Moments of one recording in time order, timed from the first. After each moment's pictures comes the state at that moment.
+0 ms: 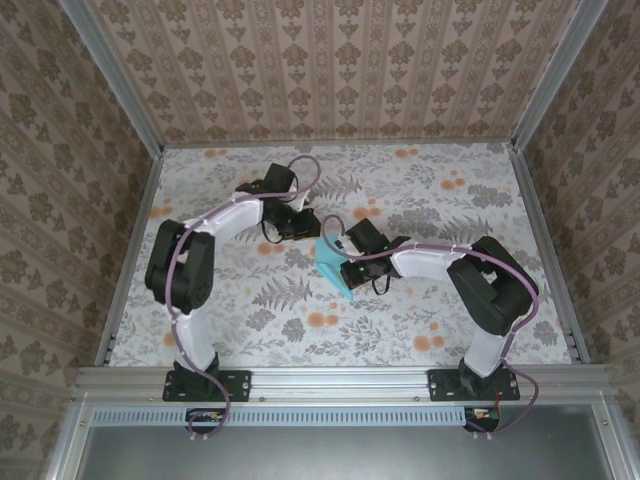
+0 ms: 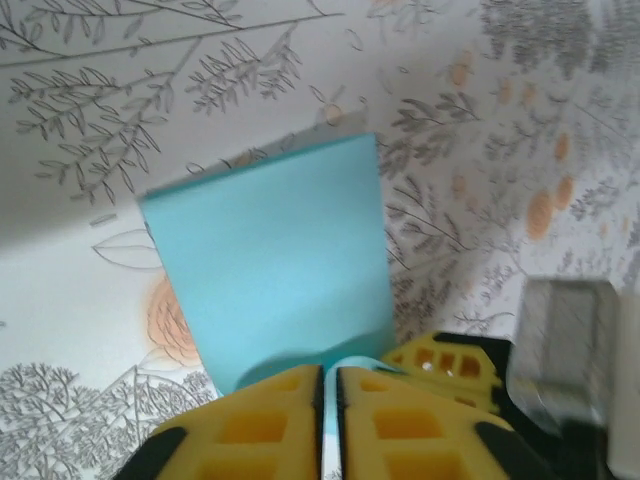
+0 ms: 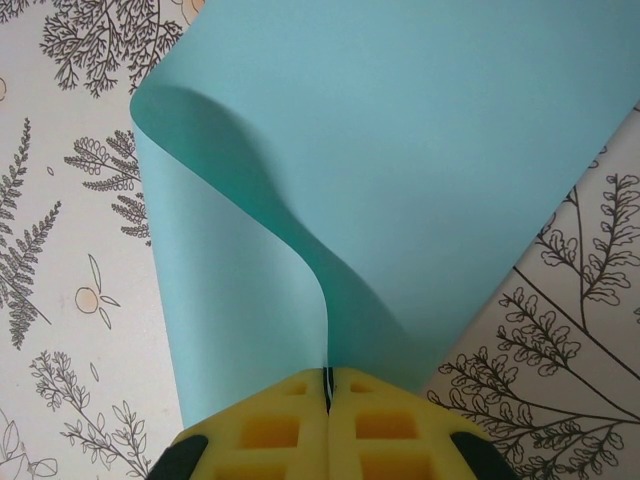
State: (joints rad) left arm -0.48 1.86 1.33 -0.61 0.58 -0.36; right arm 0.65 1.77 0.95 -0.26 -0.16 0.21
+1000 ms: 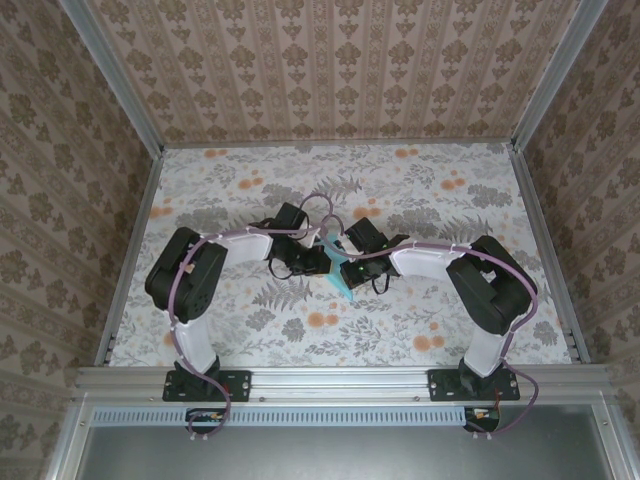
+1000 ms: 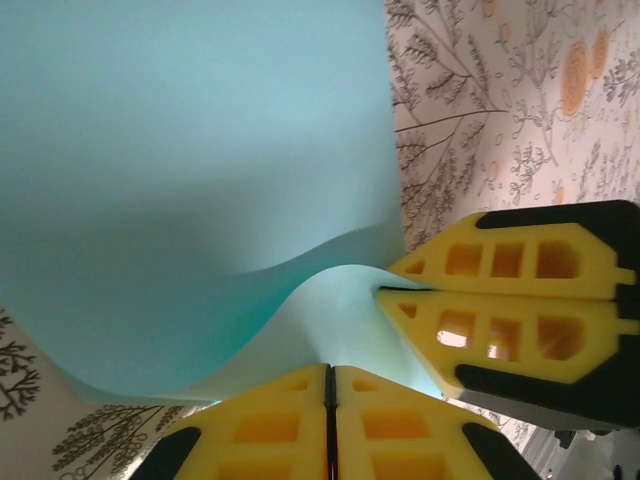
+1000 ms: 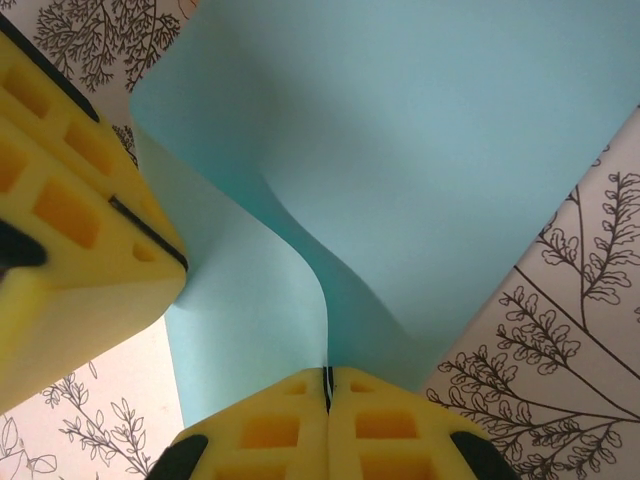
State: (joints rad) left arm -0.60 1.85 1.01 -0.29 0.66 -0.44; right arm 0.65 1.78 0.97 -0.29 -0.16 0.21
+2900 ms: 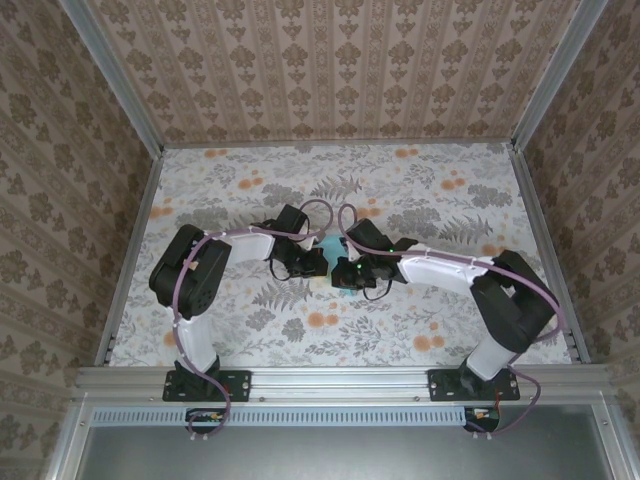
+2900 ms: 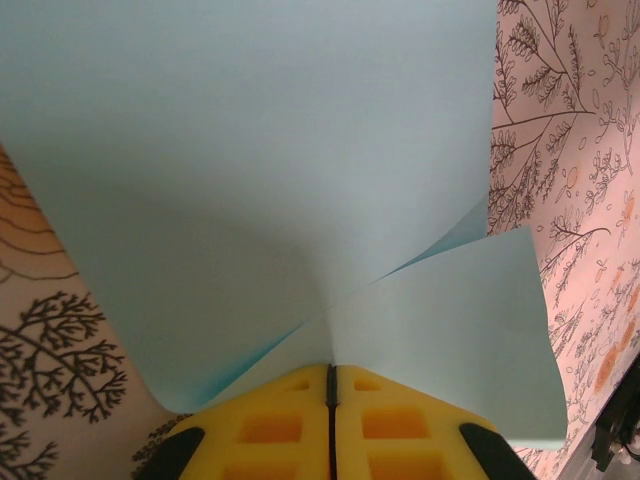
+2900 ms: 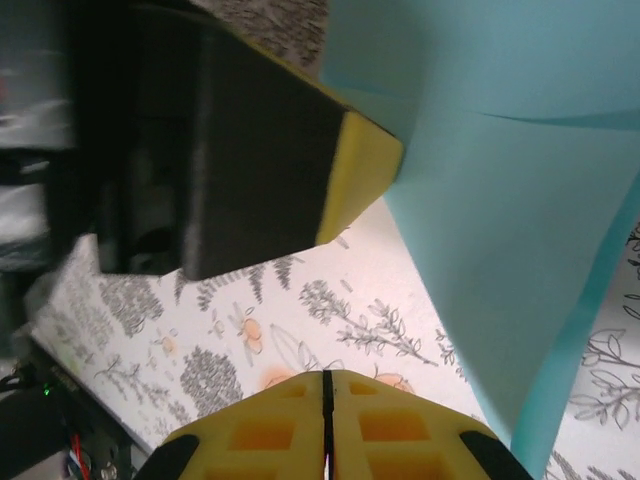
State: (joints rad) left arm -0.60 1.88 1.02 -0.33 0.60 -0.44; right arm 0.70 1.65 0.94 -0.31 -0.34 0.76
